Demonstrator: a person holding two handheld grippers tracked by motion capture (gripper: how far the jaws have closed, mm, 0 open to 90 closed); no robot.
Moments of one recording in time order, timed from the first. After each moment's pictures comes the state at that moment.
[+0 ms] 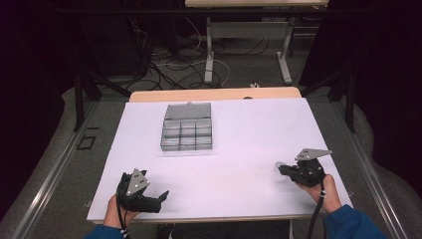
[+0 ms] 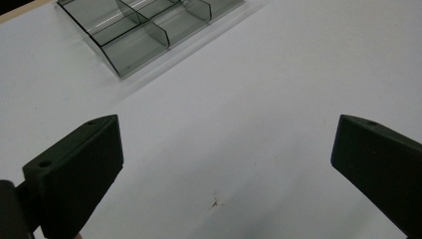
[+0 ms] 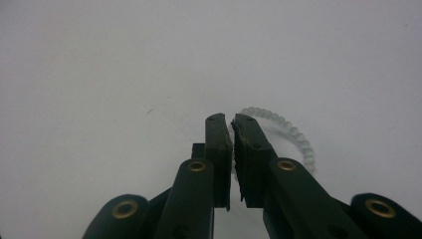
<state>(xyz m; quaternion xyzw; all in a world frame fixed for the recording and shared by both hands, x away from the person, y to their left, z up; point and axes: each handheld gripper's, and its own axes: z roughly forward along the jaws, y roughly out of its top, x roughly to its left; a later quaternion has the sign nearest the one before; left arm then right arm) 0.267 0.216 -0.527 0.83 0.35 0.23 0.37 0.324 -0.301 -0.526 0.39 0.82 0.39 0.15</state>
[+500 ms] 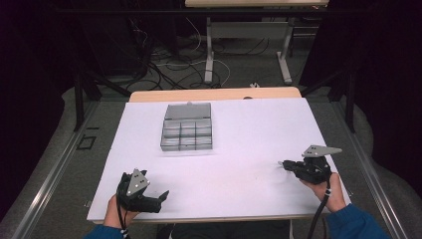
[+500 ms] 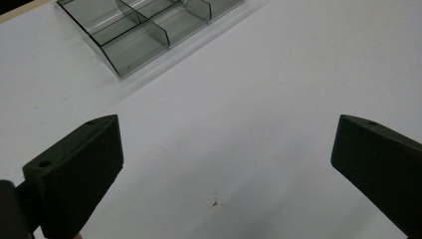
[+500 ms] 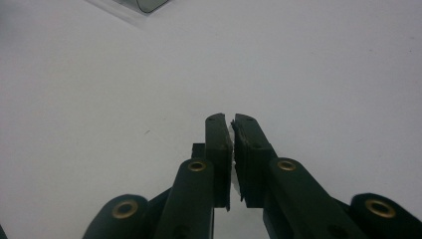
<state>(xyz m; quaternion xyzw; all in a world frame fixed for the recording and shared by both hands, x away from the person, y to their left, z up) 0.268 0.216 -0.527 0.83 0.35 0.23 0.37 0.321 -0.310 -0.510 0.40 0.80 0.42 0.16</state>
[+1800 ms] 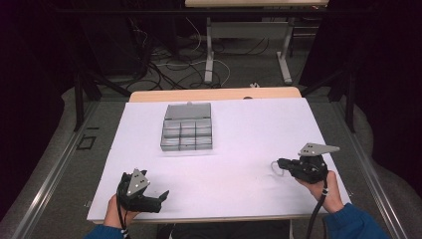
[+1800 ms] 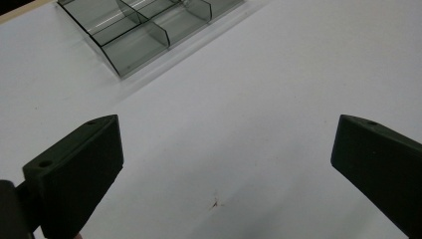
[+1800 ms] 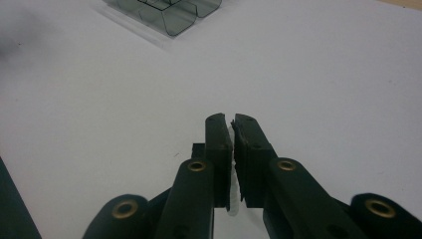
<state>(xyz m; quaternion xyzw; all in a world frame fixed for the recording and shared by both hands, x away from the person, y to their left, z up) 0.267 0.215 -0.527 0.83 0.35 0.23 0.37 0.317 -0.292 -0.493 0.37 0.80 0.44 0.16</state>
